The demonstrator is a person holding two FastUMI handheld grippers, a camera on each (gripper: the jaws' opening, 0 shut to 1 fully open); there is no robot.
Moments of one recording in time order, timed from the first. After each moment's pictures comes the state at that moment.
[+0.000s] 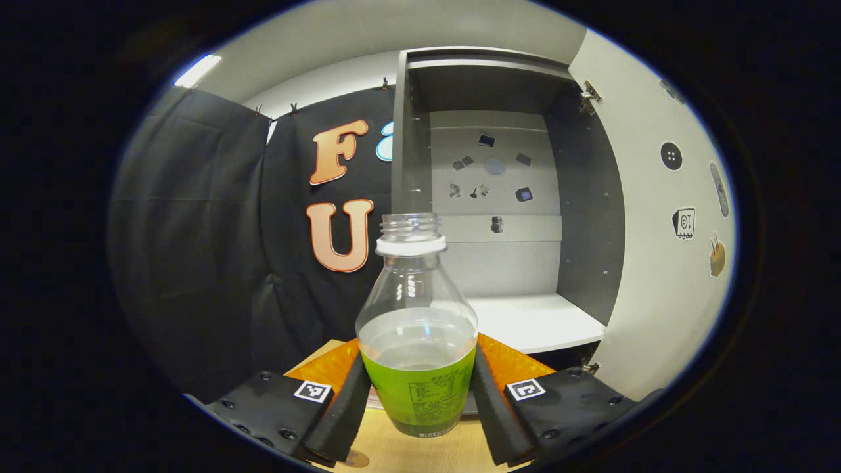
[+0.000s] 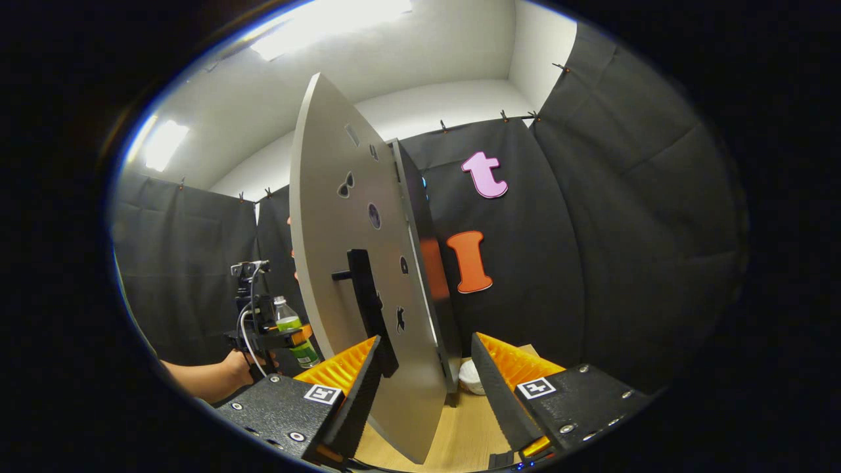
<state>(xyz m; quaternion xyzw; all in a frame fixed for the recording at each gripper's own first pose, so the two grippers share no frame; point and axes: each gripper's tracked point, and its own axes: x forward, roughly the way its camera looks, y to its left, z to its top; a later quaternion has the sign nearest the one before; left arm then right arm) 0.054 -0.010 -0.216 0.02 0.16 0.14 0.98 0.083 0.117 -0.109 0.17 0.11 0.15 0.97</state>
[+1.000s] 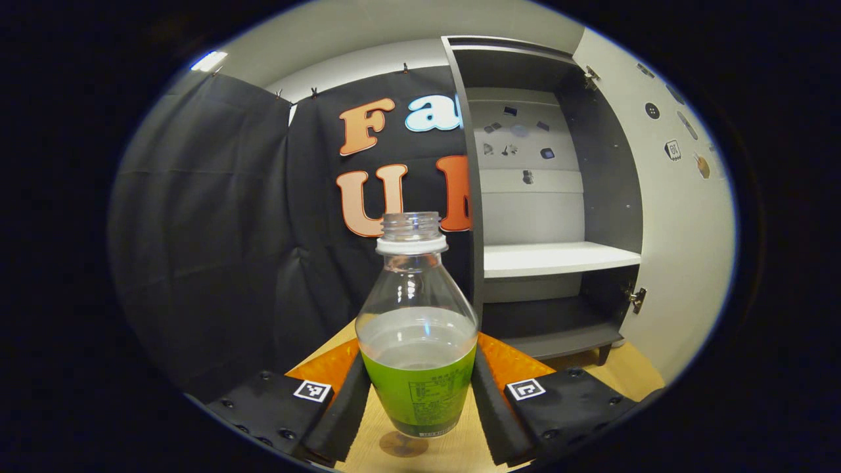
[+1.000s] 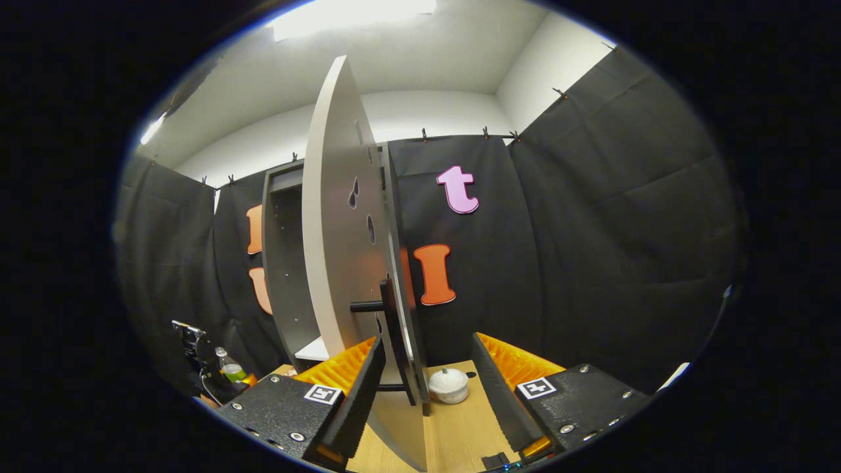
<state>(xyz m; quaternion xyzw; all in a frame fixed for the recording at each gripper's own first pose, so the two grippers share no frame) -0.052 0.080 -0.321 0.03 0.19 0.16 0.97 0.102 0.149 -0.078 0.10 0.11 0.03 0.99</state>
